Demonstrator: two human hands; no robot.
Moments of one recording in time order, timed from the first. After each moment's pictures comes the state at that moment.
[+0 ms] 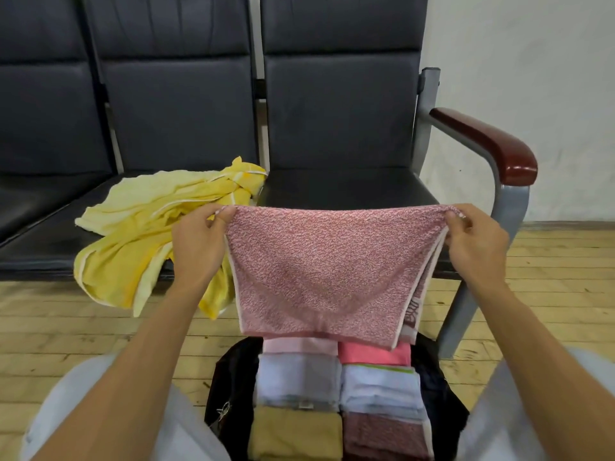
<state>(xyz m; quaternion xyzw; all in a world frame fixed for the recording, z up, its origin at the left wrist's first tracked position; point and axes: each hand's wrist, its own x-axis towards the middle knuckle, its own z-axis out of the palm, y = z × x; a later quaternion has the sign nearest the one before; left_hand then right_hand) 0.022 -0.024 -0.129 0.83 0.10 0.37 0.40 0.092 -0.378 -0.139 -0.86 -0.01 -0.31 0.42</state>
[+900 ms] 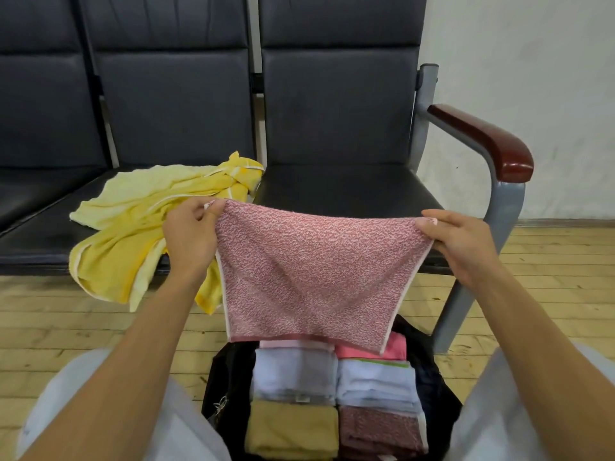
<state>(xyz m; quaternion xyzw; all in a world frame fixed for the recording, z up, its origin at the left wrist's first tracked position) 0.027 -0.024 -0.129 0.78 0.15 0.39 0.47 0.091 -0.374 -0.133 -0.74 0.02 -0.07 0.67</state>
